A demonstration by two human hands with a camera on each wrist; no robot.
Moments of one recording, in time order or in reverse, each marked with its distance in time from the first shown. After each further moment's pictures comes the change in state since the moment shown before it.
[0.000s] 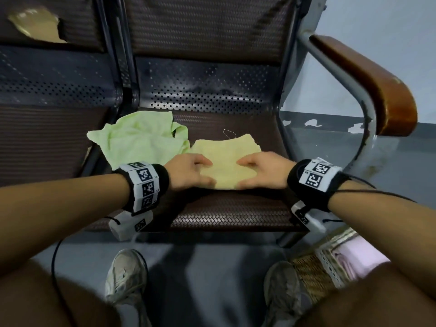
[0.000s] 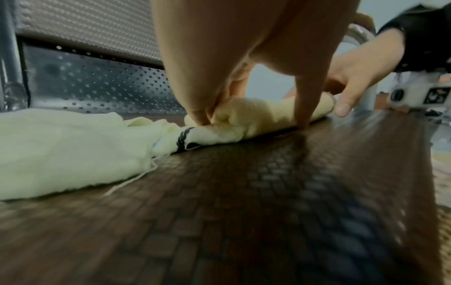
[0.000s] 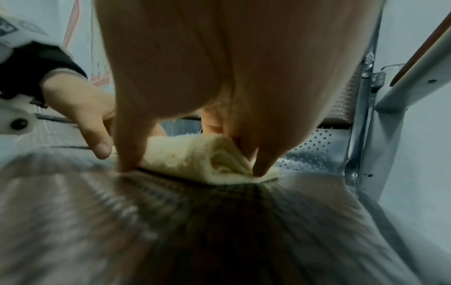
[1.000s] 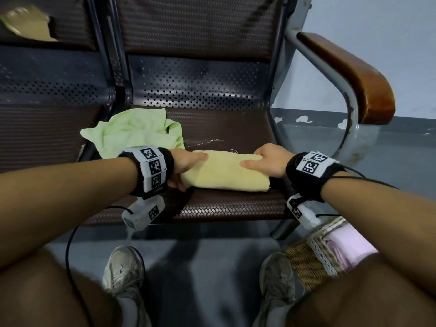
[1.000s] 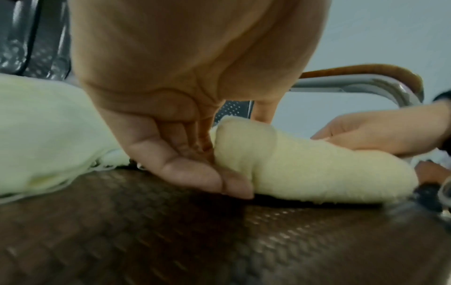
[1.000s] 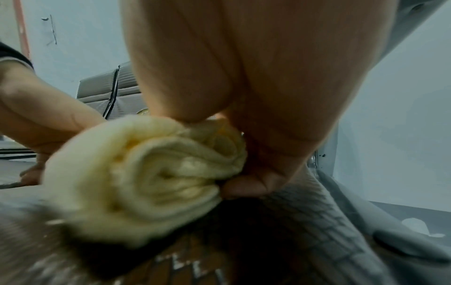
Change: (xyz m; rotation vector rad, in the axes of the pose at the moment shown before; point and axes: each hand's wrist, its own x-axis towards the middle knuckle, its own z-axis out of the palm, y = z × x) left_hand -0.002 0.031 -0.005 -0.173 -0.126 -0.499; right_hand -0.015 0.014 -0.002 0.185 0.078 0.253
